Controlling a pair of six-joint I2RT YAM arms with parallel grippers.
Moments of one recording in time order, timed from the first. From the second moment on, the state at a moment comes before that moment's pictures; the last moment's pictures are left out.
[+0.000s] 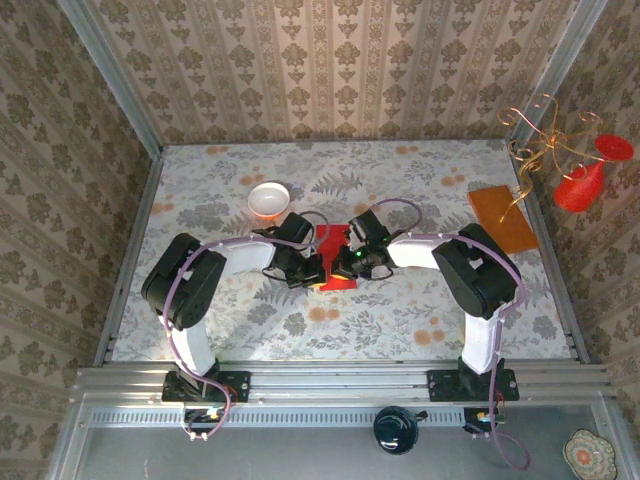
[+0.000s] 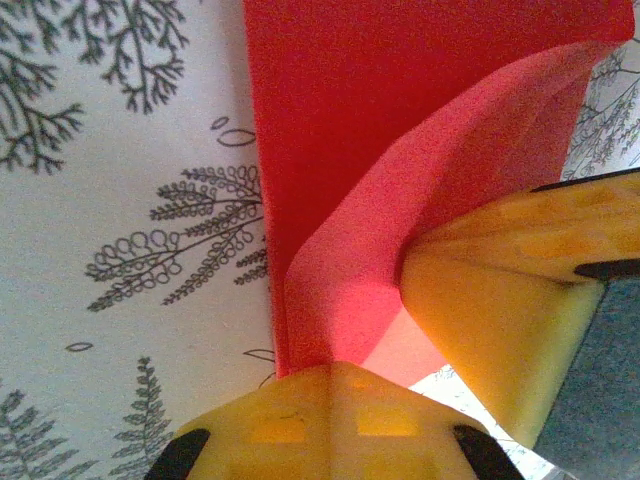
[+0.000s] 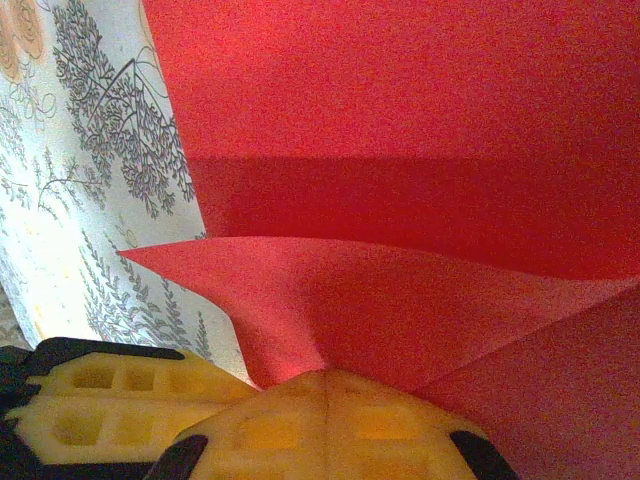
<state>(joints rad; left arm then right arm) -0.66 1.80 0.97 -0.38 0.49 -0.70 0.56 1.91 1.01 -0.14 -0.49 0.81</state>
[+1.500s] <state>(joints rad) -0.66 1.81 1.01 -0.39 0.51 -0.72 0.49 1.93 1.05 -0.15 -0.50 0.75</state>
